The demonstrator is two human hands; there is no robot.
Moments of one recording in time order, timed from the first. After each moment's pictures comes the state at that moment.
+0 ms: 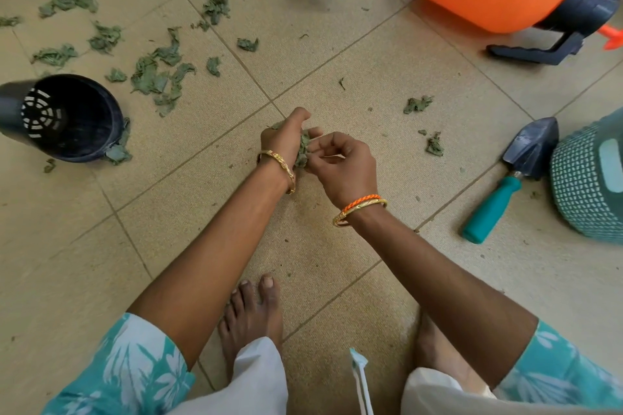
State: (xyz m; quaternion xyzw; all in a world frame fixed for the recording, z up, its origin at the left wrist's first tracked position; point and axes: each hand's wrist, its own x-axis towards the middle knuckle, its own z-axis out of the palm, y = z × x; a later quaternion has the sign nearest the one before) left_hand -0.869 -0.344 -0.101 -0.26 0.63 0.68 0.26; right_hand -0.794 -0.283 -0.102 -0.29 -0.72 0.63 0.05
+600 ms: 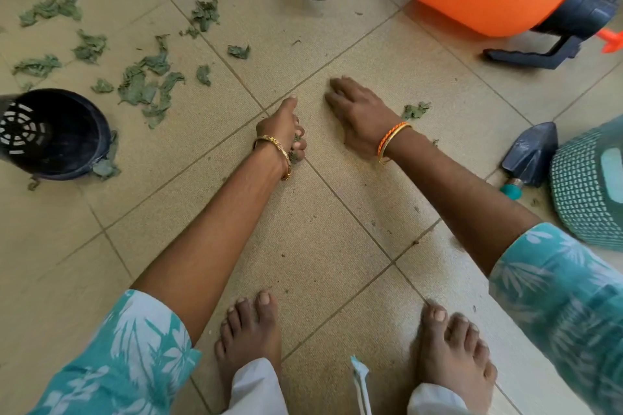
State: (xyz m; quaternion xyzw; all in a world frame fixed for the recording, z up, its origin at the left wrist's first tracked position) left_hand -0.907 -0.332 -0.114 -0.28 0.66 0.63 0.30; right_hand -0.874 -0.180 -0.145 0.05 -0.98 0.16 -0.06
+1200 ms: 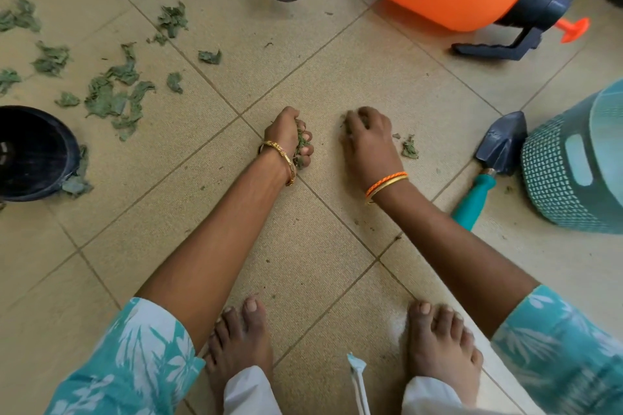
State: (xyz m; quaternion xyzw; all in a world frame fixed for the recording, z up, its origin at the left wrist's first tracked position) left_hand -0.895 -0.301 -0.114 -0.26 0.63 0.63 0.38; right_hand -0.813 -0.193 -0.150 -0.17 -0.96 0.20 0.05
